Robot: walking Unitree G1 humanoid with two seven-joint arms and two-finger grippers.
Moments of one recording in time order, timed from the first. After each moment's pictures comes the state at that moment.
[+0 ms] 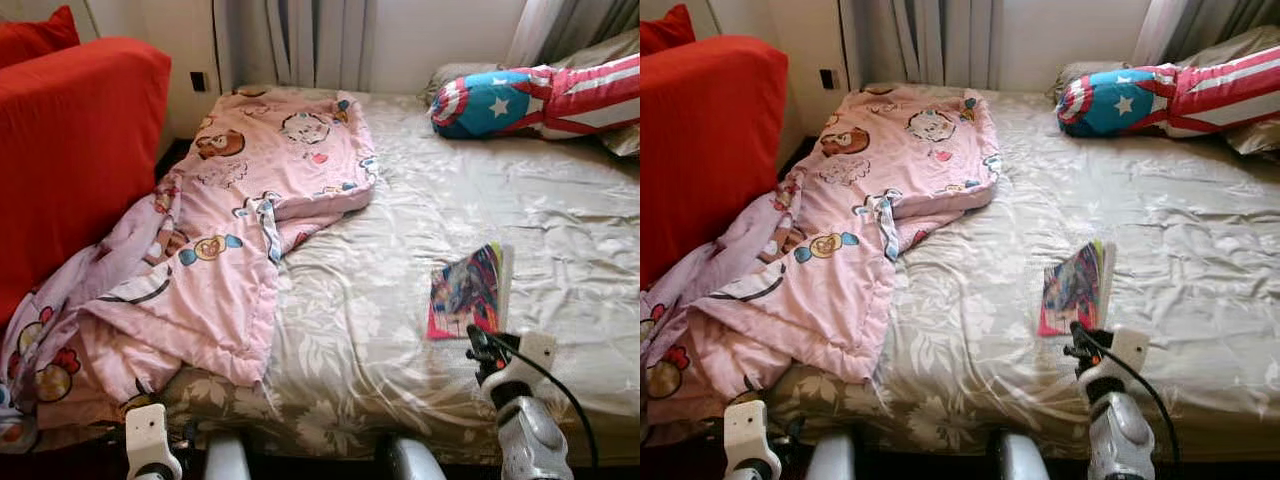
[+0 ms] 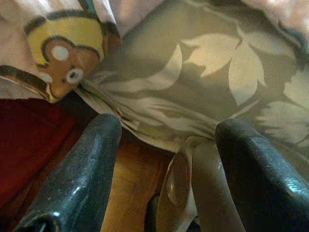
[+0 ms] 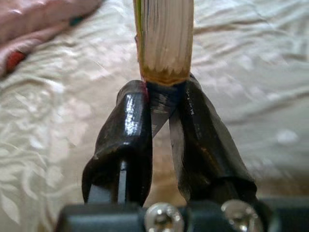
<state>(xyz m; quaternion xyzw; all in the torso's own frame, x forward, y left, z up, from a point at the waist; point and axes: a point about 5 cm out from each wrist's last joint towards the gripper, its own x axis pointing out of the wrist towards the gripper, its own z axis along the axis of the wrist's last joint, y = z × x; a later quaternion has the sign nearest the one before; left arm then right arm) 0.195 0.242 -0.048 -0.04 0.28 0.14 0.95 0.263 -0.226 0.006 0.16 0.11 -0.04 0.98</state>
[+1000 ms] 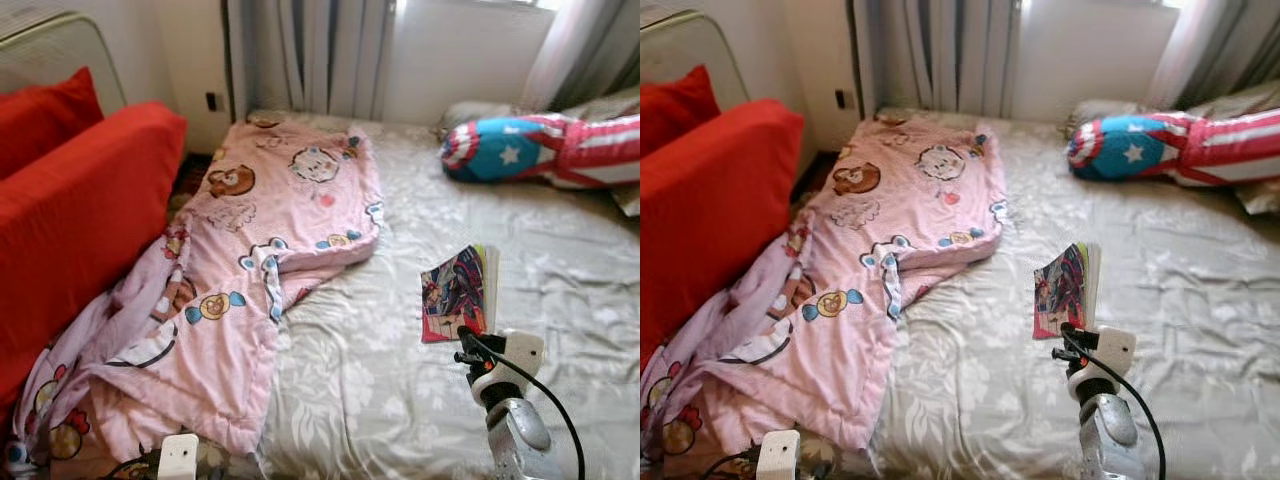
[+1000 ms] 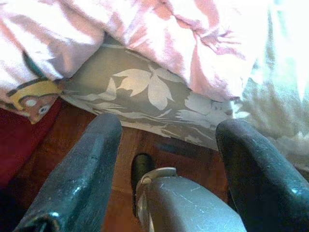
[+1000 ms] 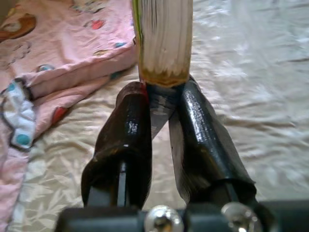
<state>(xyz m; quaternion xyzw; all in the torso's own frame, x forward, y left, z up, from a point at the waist) 0.174 0.216 -0.077 0.00 0.38 0.06 0.92 0.270 -0.207 0.013 0.14 0.11 -0.03 0.98</state>
